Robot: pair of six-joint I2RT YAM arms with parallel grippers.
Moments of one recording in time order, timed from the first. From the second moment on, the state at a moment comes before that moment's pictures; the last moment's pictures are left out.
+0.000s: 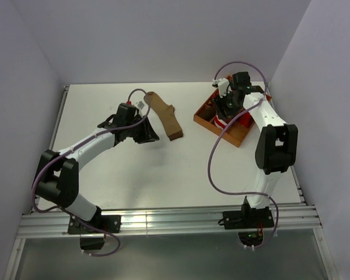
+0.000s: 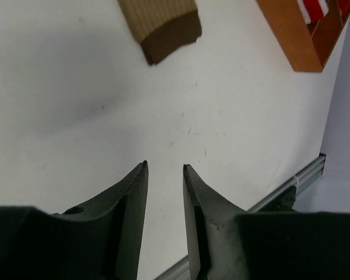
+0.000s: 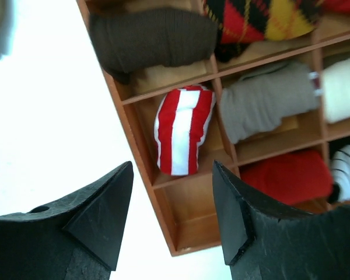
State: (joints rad) left arm -0.43 1.53 1.02 -0.29 0.37 -0.68; right arm 0.07 1.89 1.58 -0.75 -0.26 -0.50
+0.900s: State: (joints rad) left arm -0.52 2.22 1.65 -0.19 0.31 -0.60; right arm 0.04 1.64 1.53 -0.75 -0.34 -0.46
